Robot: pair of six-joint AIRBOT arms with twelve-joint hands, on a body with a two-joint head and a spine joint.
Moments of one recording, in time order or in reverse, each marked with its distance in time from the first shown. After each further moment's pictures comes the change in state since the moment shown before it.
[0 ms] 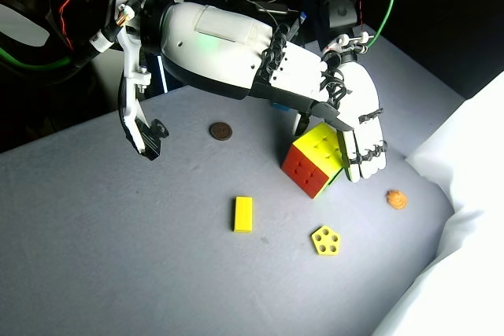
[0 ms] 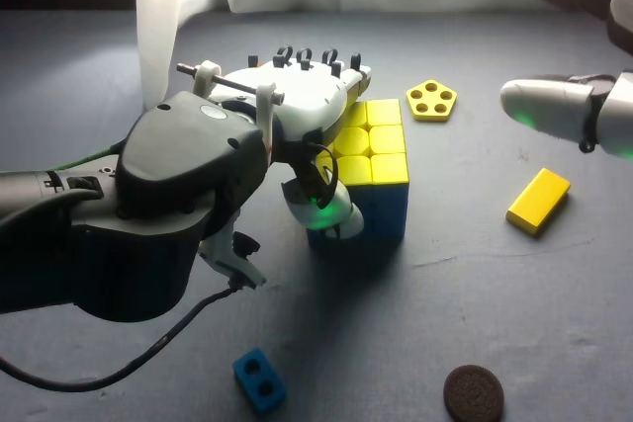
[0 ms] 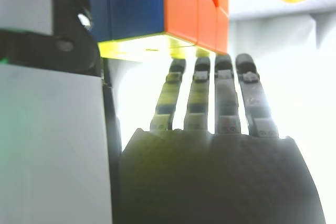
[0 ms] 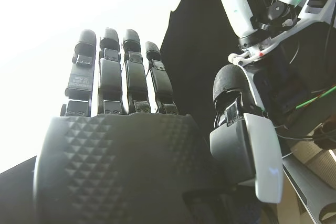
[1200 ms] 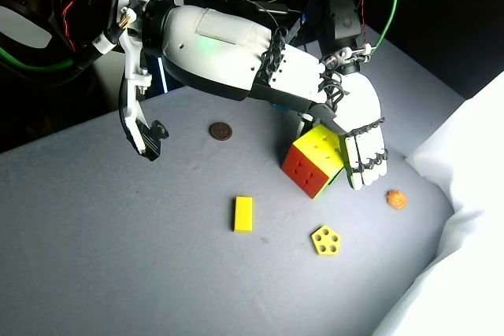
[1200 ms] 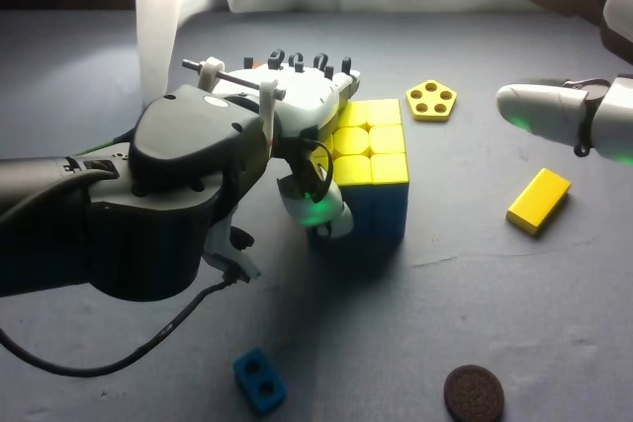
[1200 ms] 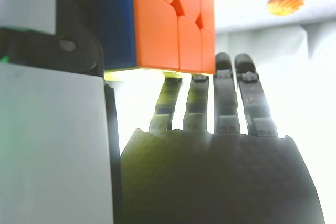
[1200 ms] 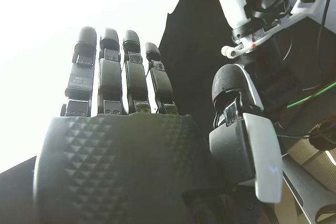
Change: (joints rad) left arm 0.001 -0.037 0.064 -0.065 0.006 0.073; right arm -0.002 -0.007 -0.001 0.000 0.005 -0.017
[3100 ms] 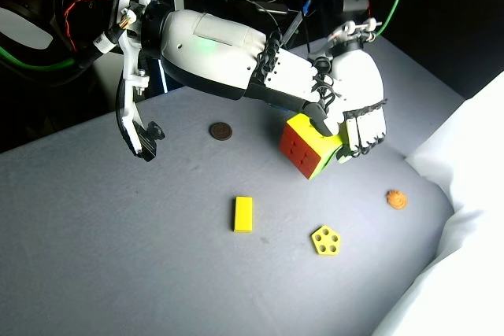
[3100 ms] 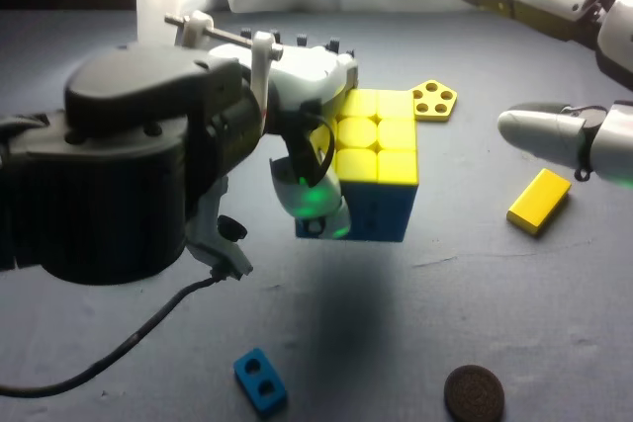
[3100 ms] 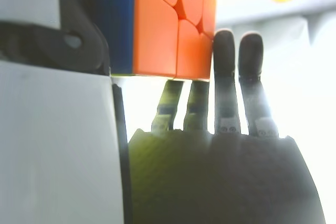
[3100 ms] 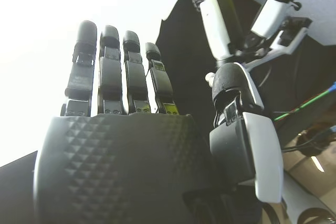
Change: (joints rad) left arm -0.163 0.104 -0.158 -0.241 -0.029 0.239; right arm -0.039 -0.002 -0.013 0.025 0.032 -0.054
